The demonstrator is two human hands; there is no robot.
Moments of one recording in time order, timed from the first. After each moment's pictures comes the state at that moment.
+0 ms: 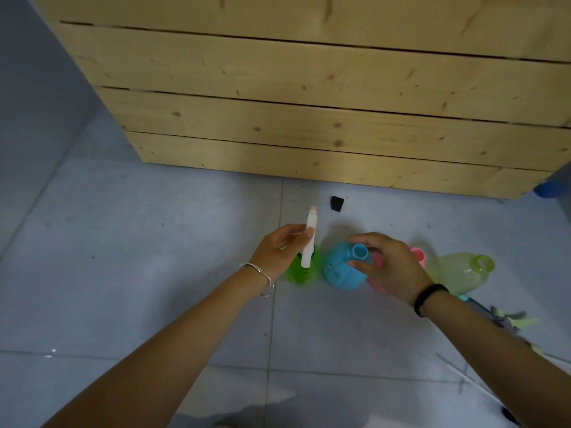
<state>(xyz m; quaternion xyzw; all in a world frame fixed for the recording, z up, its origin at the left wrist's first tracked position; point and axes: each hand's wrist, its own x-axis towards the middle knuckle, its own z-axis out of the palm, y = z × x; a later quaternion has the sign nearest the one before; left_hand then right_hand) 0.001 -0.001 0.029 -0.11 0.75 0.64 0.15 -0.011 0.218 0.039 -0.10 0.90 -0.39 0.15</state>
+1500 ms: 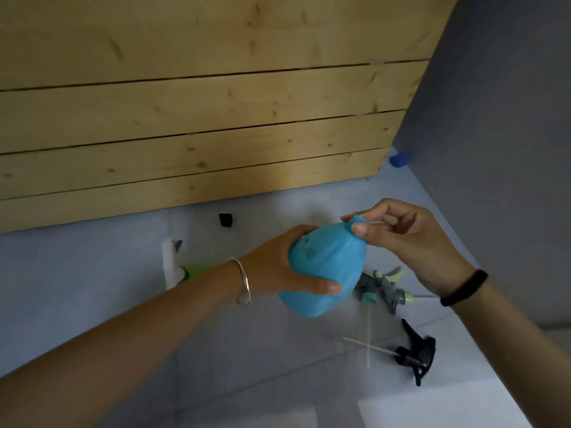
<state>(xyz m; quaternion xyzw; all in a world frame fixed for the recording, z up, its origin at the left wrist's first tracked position) -0.003 0.175 0.120 0.23 0.71 0.56 0.35 0.039 0.379 0.160 0.04 0.71 -0.70 0.04</state>
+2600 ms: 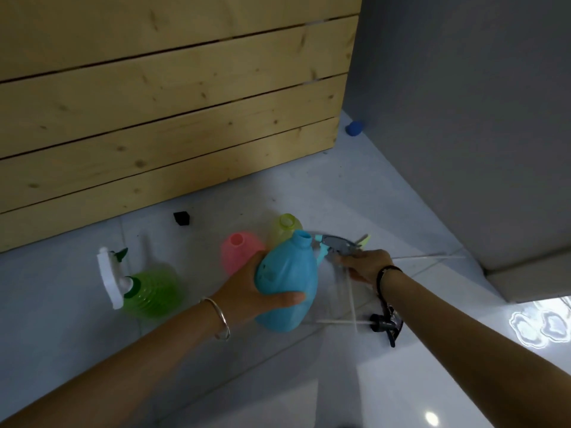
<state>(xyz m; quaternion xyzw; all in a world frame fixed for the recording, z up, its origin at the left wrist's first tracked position) 0.034 0.195 0.055 0.14 0.72 0.57 0.38 0.065 0.443 -0.008 0.46 0.70 -0.51 0.17</state>
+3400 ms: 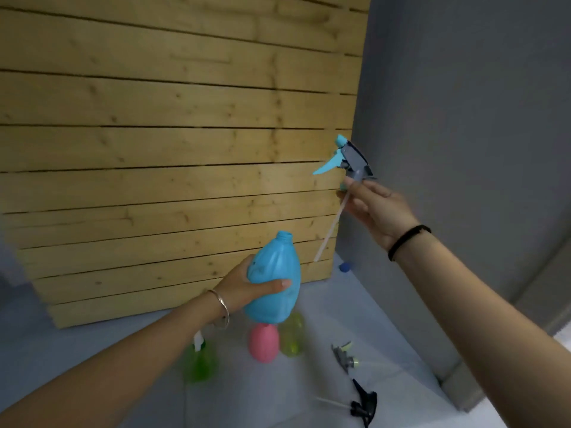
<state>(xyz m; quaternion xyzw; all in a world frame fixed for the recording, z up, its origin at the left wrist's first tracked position) 0.095 0.132 0.327 0.17 0.75 0.61 0.19 0.127 0.358 0.448 0.09 0.60 -0.78 -0.15</state>
